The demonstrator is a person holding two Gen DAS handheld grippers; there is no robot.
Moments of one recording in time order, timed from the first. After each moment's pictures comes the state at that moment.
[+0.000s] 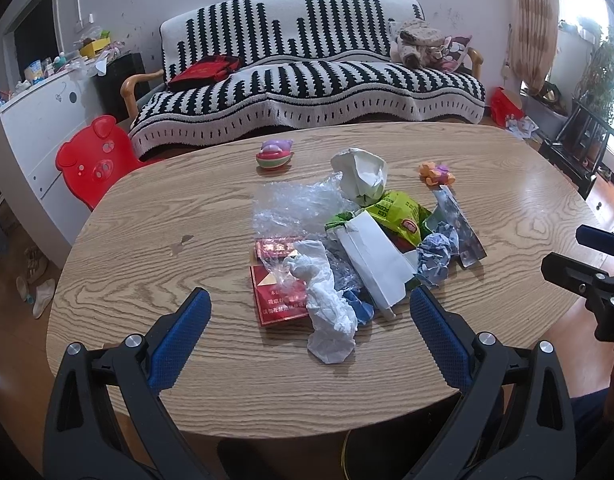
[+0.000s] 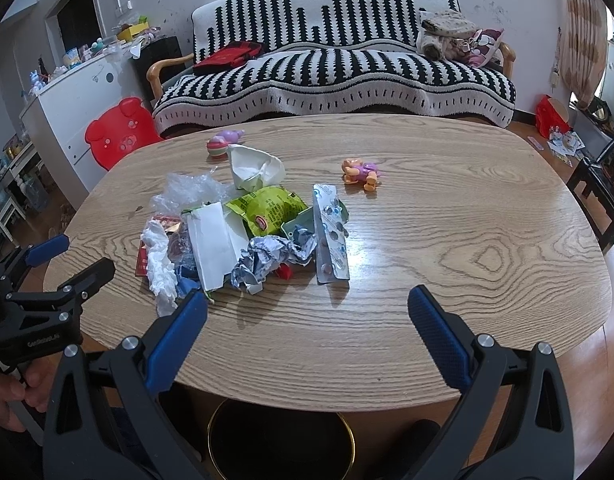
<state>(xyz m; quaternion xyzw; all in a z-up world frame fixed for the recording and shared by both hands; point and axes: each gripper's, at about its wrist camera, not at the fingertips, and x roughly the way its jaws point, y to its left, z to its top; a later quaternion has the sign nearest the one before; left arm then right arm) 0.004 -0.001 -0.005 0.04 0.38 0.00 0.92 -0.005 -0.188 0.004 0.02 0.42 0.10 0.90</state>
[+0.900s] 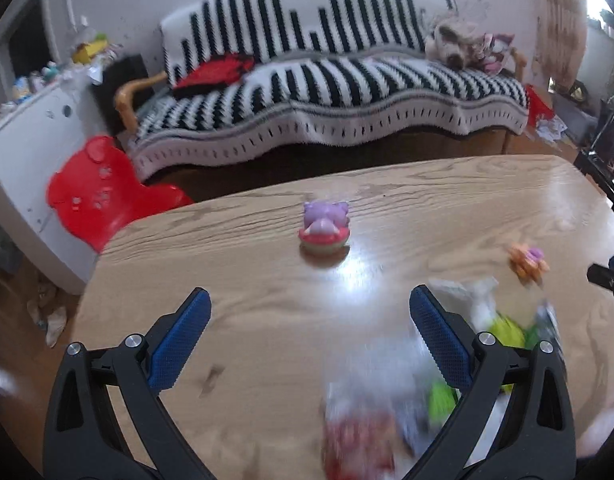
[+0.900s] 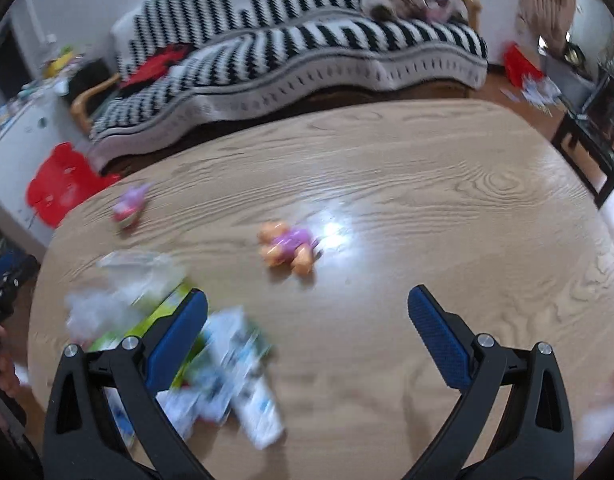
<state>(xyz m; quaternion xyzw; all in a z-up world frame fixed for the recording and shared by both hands) 0.227 0.055 -0.002 0.06 0.42 0.02 0.90 0.206 -0.245 -0.042 0.10 0.49 0.03 0.87</state>
